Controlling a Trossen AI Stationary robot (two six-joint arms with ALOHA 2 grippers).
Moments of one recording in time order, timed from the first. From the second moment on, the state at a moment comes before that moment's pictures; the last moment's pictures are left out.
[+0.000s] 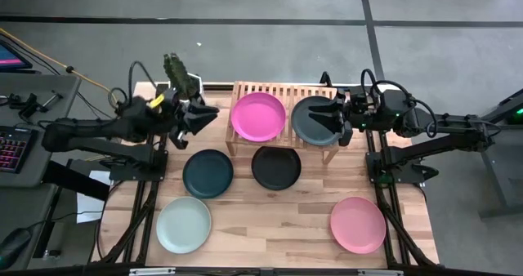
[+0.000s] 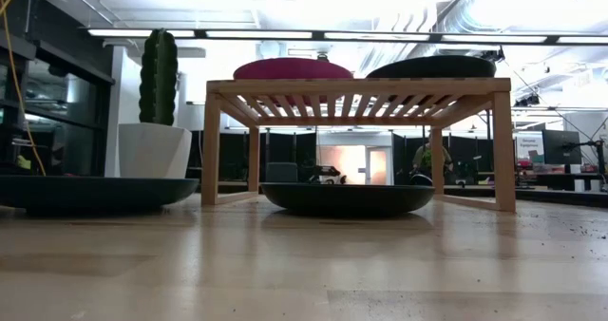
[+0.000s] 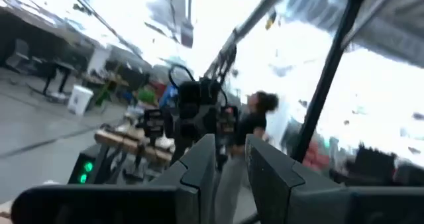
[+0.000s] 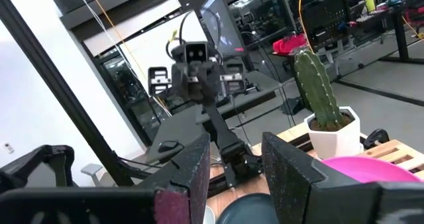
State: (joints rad) left arm 0.05 0.82 0.73 0.50 0.01 -0.41; right arm -0.01 0.92 1.03 -0.03 0.09 0.42
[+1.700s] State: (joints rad) left arm -0.33 1.54 0.99 -0.76 0.00 -0.92; right arm -0.01 0.92 1.03 -0.08 0.11 0.40
